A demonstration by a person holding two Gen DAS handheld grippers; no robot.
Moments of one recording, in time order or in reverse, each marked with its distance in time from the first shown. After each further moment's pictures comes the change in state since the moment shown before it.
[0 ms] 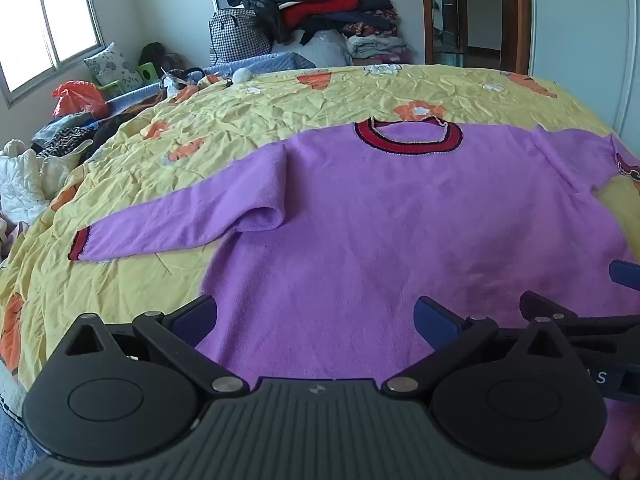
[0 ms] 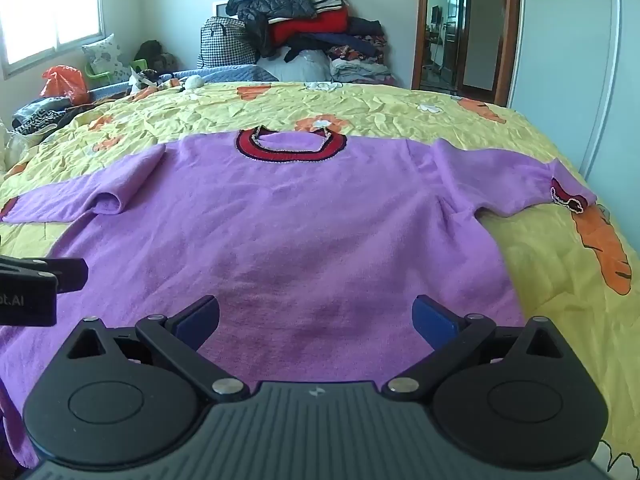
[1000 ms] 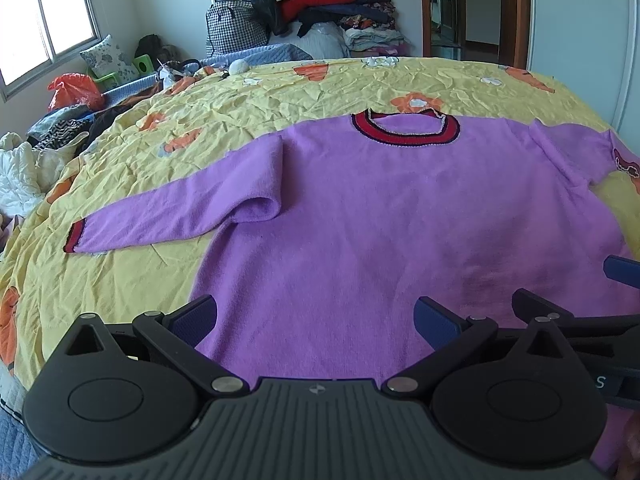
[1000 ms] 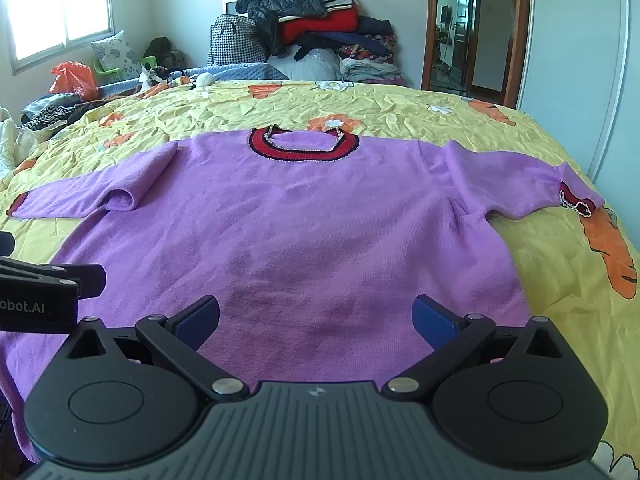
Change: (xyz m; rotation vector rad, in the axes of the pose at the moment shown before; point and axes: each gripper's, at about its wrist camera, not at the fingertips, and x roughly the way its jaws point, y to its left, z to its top) left arm 0.003 0.000 -0.004 -0.022 0.024 -0.035; right arm -0.003 0.005 0.001 -0.015 0.009 0.021
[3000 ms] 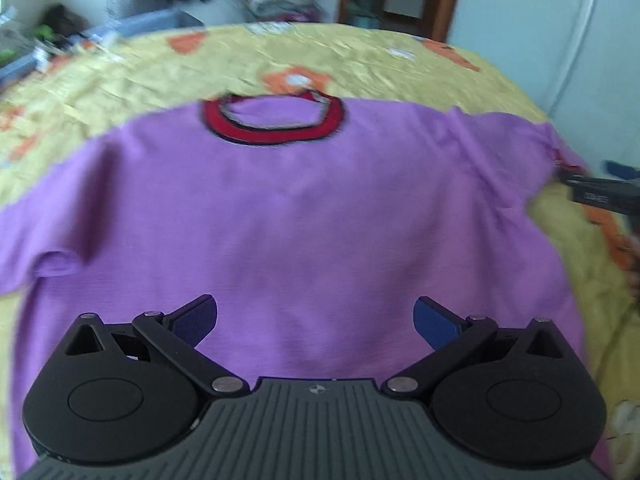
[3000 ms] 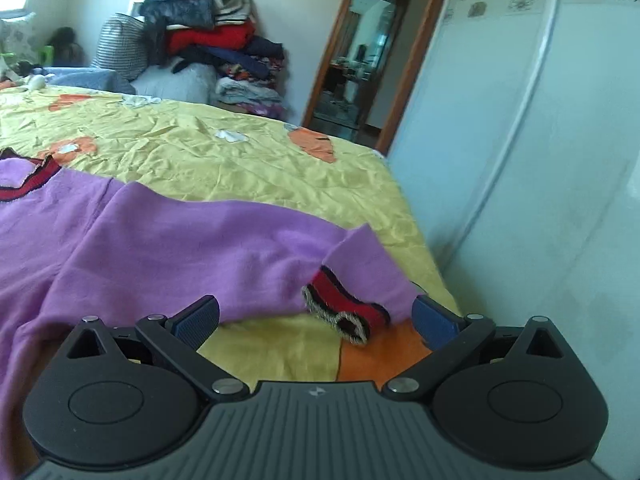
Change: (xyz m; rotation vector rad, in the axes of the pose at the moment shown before) left arm 0.096 -0.088 0.067 0.020 0.114 -0.340; right arm 0.120 -0.264 0.075 -0.087 -0.082 -0.313
